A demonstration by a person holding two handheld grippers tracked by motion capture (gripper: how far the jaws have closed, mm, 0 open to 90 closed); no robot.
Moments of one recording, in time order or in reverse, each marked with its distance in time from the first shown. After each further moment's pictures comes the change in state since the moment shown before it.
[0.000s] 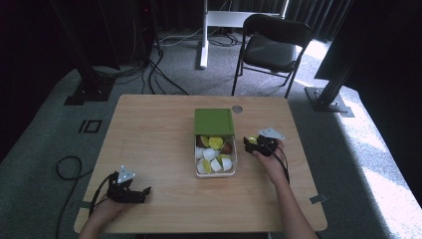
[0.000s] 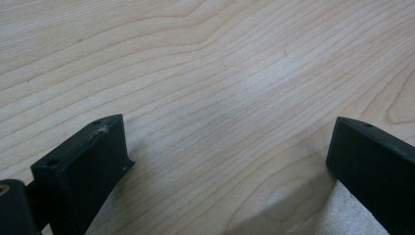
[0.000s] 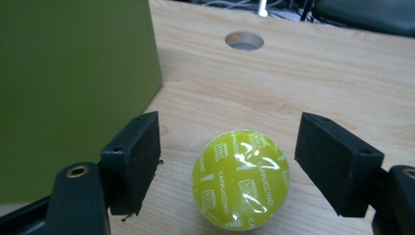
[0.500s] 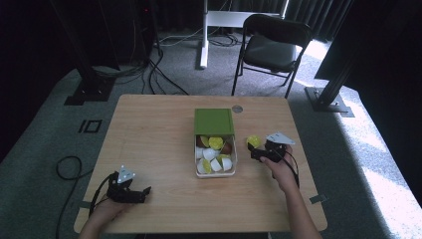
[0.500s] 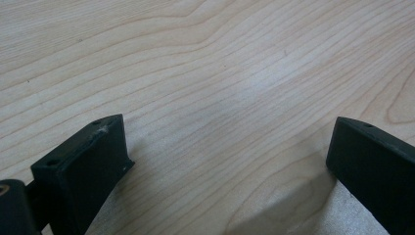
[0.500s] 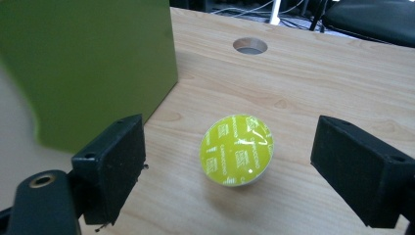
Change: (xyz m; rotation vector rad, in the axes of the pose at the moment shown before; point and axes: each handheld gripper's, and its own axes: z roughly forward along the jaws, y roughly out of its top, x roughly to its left) left arm 0.000 0.000 0.000 0.000 0.000 0.000; right arm -0.007 -0.003 -0.038 -0.022 0.058 -0.016
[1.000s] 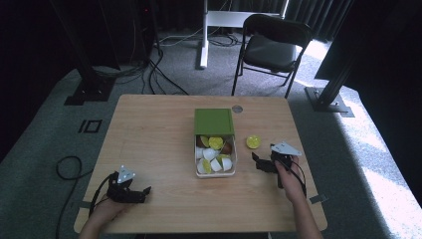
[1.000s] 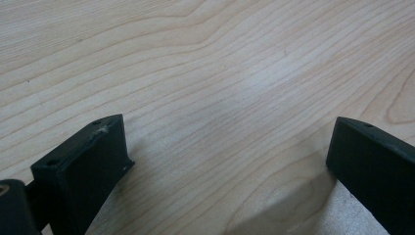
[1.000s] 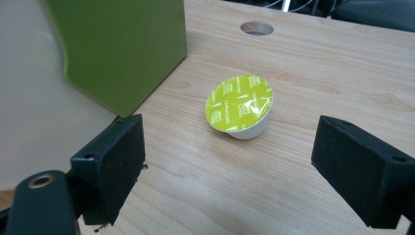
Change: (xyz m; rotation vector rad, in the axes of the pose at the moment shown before) left arm 0.000 0.000 0.000 0.000 0.000 0.000; right arm -0.004 -0.027 -0.024 -0.003 0.037 -0.025
